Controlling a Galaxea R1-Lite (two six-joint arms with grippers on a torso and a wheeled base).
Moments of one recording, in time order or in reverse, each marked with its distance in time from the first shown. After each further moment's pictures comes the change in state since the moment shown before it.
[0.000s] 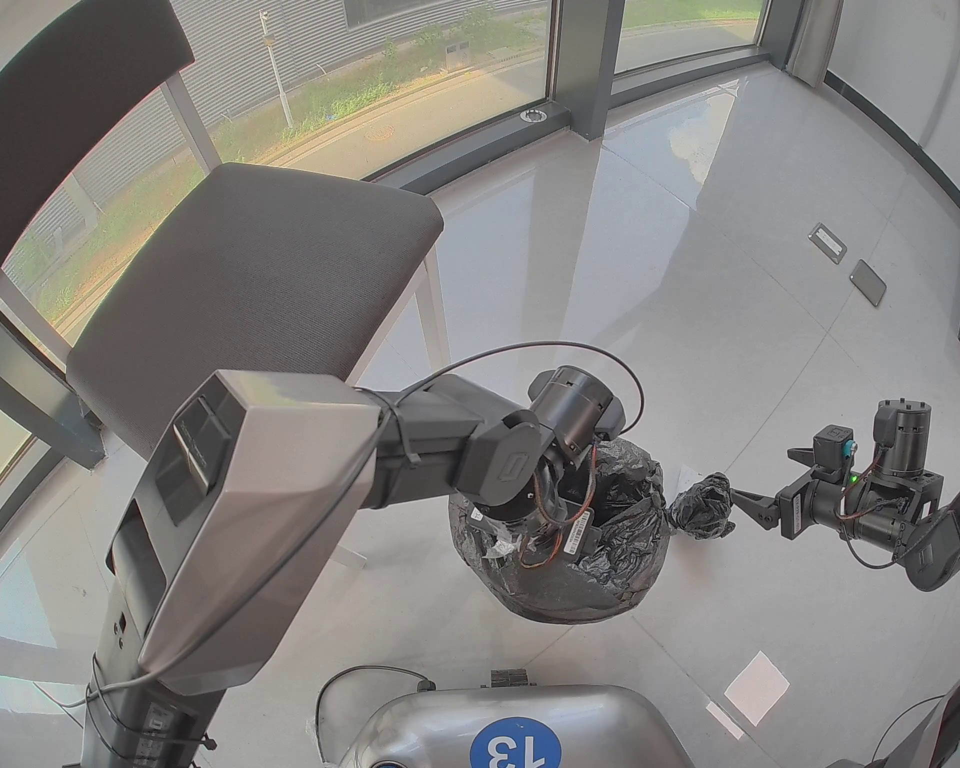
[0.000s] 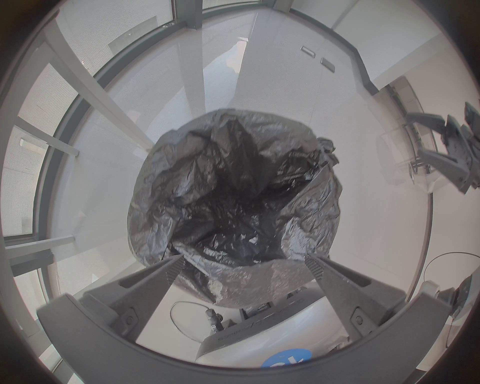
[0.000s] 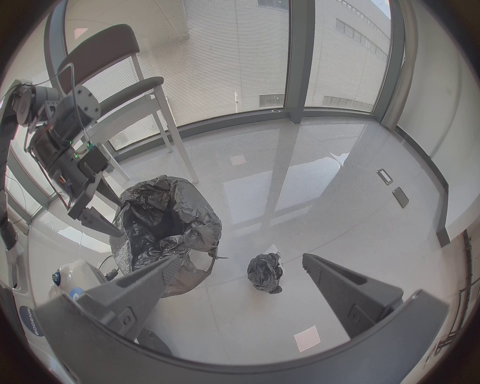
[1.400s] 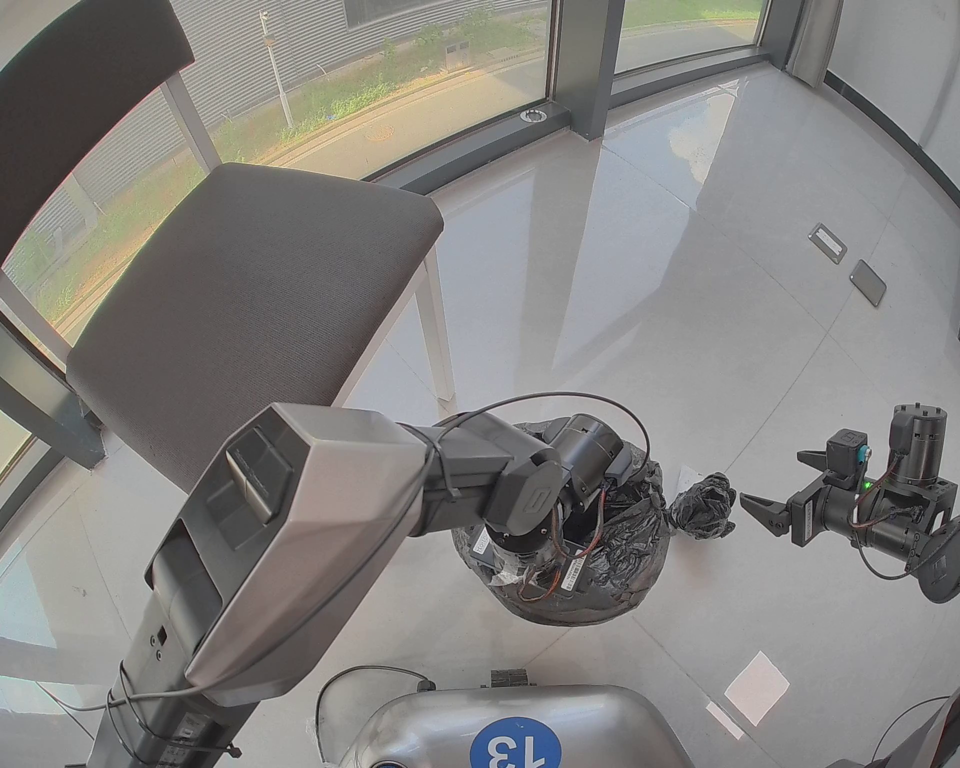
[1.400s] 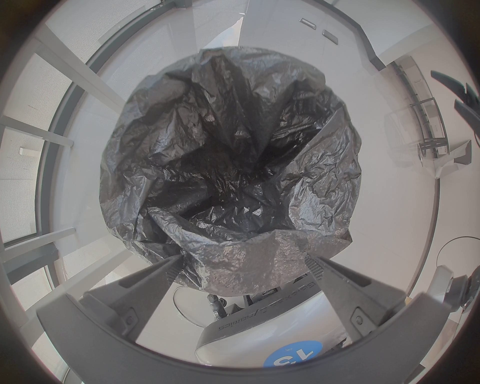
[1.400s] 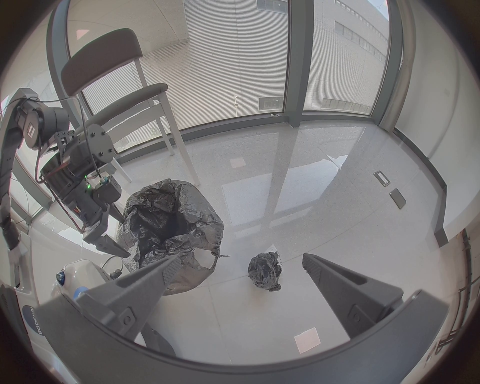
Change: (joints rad) left arm -0.019 0.077 -0.017 0.077 0.018 -0.011; right arm 0.001 -0.071 0.055 -0.001 0.000 0.004
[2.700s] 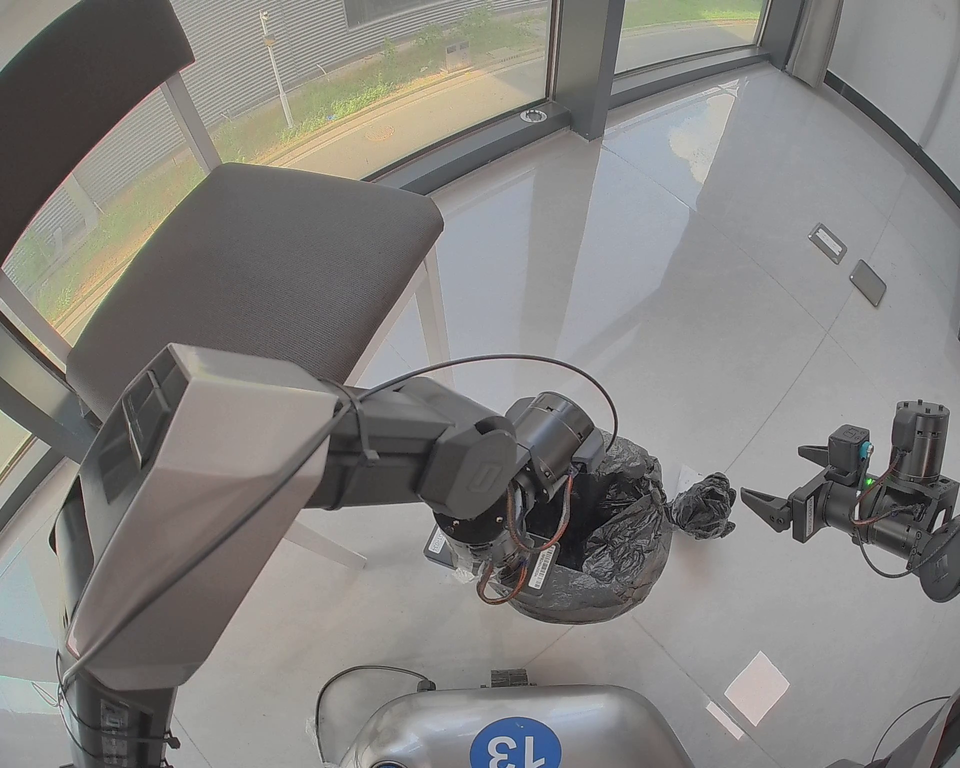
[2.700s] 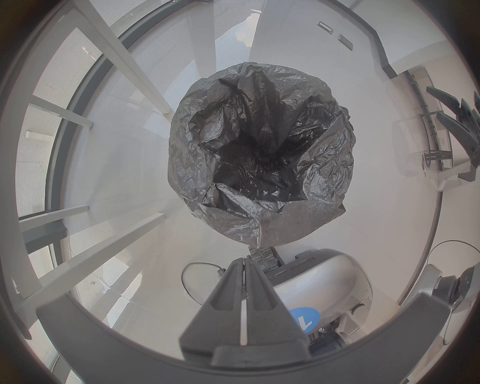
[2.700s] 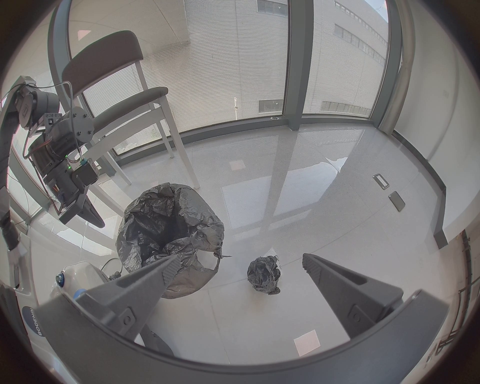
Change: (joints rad) left arm 0.013 -0.193 0.214 0.020 0.007 -0.078; right arm 0.001 -0.009 -0.004 -0.006 0.000 0.001
